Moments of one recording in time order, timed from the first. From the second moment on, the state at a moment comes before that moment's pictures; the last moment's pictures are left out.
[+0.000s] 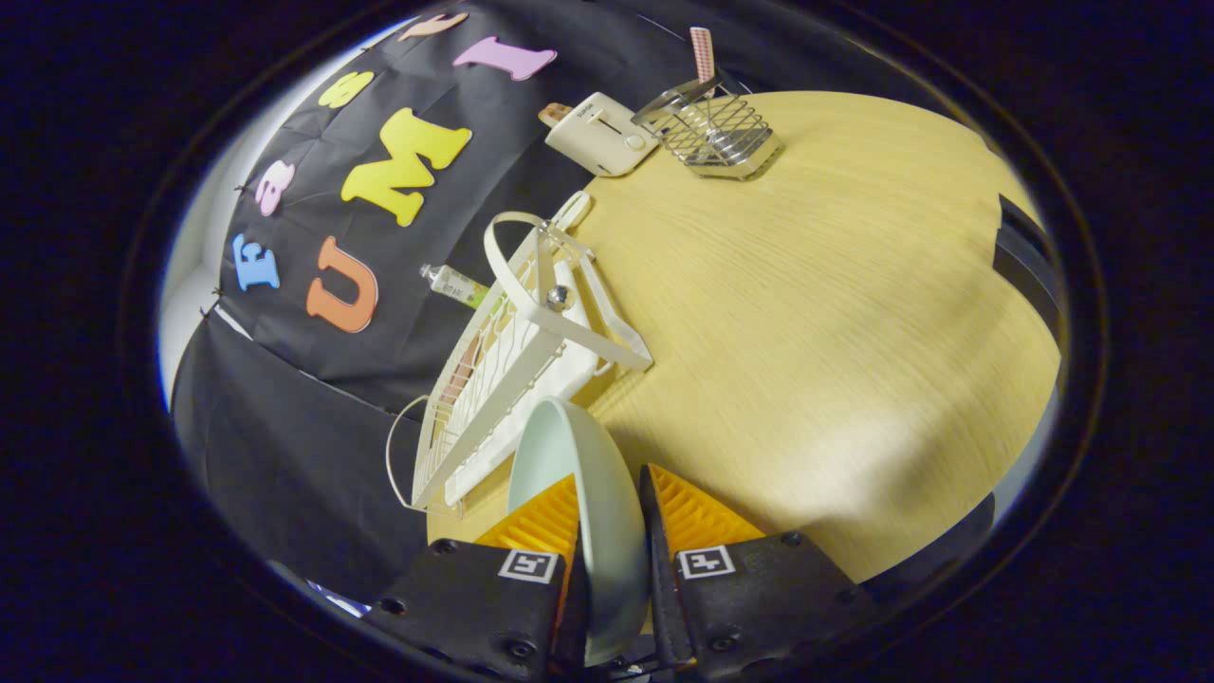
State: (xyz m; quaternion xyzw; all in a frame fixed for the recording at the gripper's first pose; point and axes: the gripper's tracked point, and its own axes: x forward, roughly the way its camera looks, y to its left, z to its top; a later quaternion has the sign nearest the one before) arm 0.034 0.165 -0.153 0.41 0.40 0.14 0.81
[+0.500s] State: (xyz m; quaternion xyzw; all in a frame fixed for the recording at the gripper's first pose) arm 0.051 0.113 -0.117 0.35 0.30 0.12 0.88
